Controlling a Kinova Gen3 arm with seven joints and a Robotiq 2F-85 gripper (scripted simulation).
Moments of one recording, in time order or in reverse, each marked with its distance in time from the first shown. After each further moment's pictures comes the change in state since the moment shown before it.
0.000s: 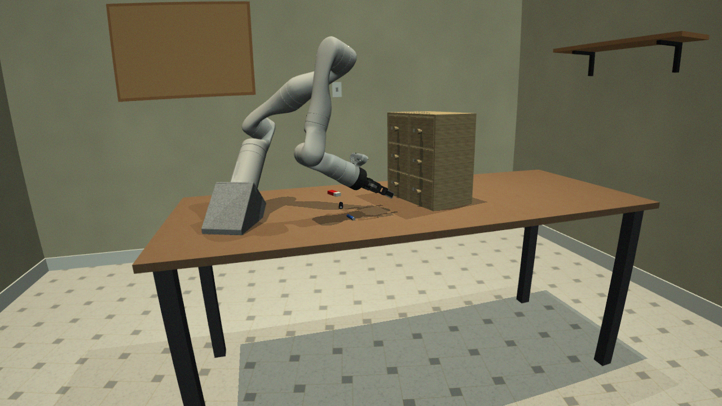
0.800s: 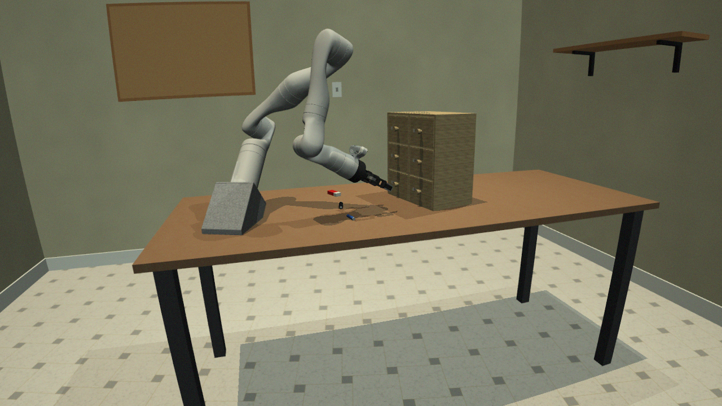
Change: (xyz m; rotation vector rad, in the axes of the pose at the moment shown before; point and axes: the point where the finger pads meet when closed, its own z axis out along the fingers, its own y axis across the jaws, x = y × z) arm 0.020 -0.003 -0.014 0.008 -0.007 0.022
